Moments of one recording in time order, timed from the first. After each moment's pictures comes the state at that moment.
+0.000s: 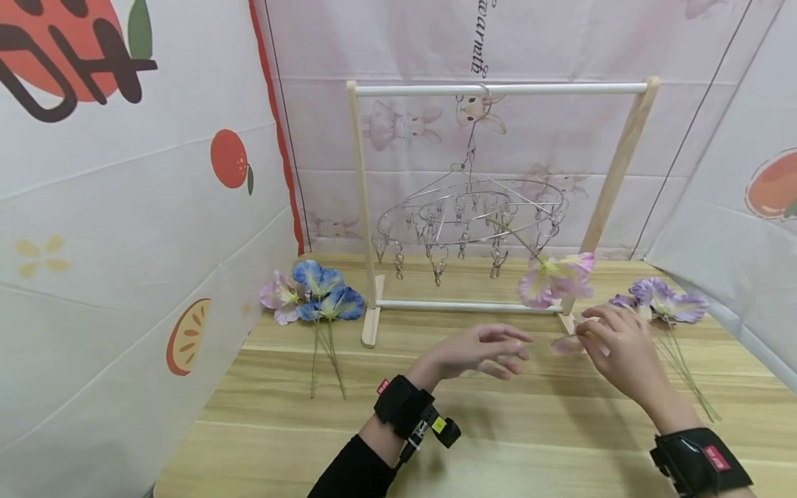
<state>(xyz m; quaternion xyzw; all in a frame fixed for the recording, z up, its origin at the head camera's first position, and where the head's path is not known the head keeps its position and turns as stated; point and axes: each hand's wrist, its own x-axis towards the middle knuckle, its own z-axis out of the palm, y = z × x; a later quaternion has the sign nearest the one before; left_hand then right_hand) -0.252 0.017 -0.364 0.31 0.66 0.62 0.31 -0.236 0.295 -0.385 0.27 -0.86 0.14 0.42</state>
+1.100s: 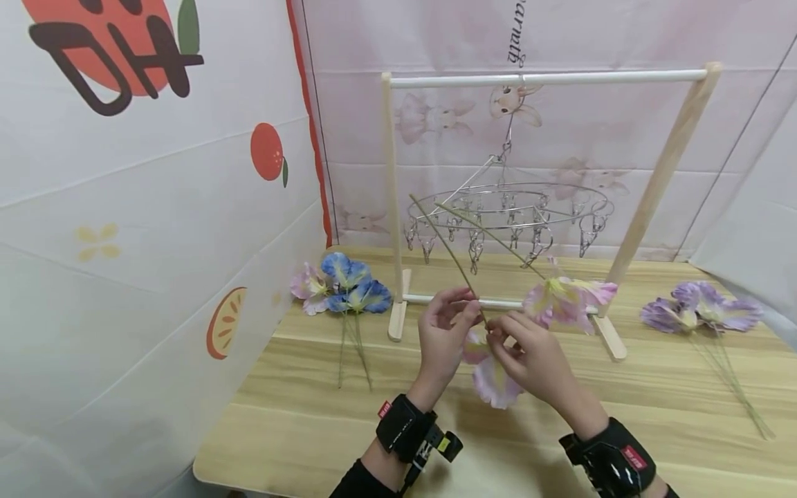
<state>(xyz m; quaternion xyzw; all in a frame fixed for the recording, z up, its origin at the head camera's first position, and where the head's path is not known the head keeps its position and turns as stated) -0.229 -0.028 -0.367 0.21 0.54 0.79 -0.20 -0.227 0.125 -0.371 0.39 -0.78 0.31 0.38</state>
